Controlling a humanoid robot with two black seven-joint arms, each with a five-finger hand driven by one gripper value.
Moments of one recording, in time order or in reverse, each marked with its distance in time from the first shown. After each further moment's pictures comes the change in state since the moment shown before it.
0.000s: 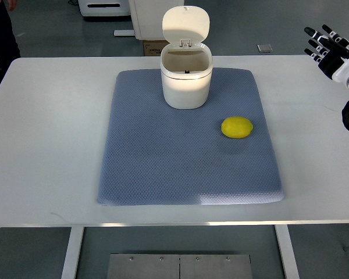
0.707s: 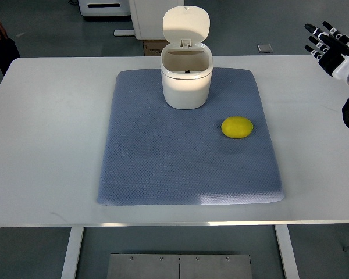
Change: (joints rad) left arm 0.000 0.000 -0.002 0.000 0.005 -0.001 0.000; right arm 0.011 -0.002 0.000 -0.001 0.000 0.001 0.003
